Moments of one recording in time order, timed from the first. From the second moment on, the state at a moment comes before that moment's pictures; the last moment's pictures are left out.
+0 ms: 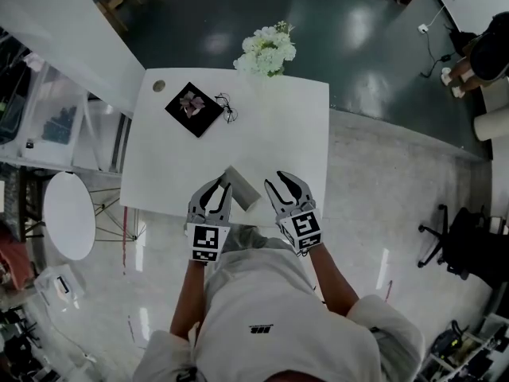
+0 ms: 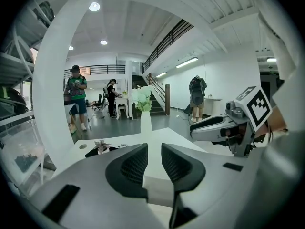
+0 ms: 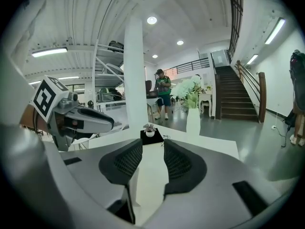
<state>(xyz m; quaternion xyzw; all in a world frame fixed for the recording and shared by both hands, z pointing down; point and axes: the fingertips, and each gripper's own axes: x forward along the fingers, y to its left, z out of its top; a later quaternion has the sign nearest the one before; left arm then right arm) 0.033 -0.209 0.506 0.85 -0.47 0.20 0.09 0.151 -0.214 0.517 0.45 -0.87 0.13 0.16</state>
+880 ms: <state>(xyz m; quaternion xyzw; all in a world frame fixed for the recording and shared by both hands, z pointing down) 0.043 -0.214 0.592 0.85 -0.44 0.24 0.15 0.142 -0.226 0.589 0.43 -0.86 0.15 0.22</state>
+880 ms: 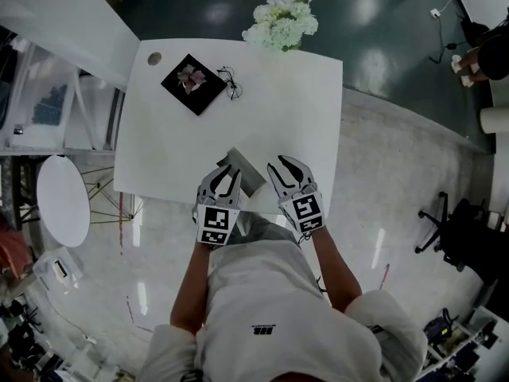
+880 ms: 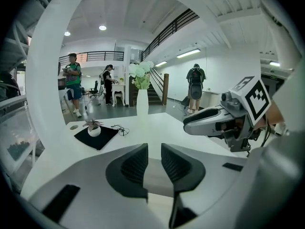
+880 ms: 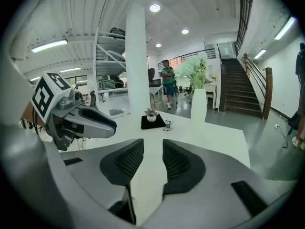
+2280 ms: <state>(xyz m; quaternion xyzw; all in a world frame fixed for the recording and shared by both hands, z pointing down) 0.065 -0.221 0.683 0.84 -0.41 0.27 0.22 0.122 -0.238 0.667 0.40 -0.85 0.19 0.27</state>
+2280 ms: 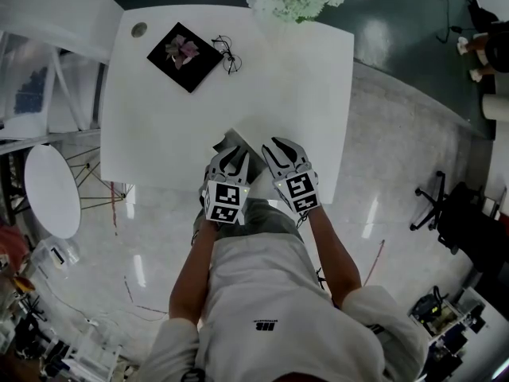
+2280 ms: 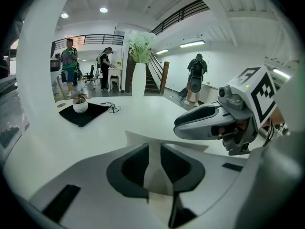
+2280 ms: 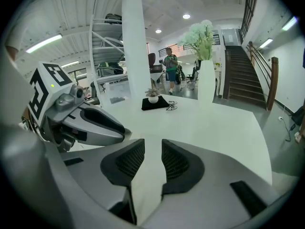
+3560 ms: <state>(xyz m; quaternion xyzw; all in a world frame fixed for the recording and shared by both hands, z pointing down) 0.070 -0.206 0.693 0.85 -0.40 0.27 0.23 0.102 -0.218 0.673 0.39 -0.86 0.20 0.26</state>
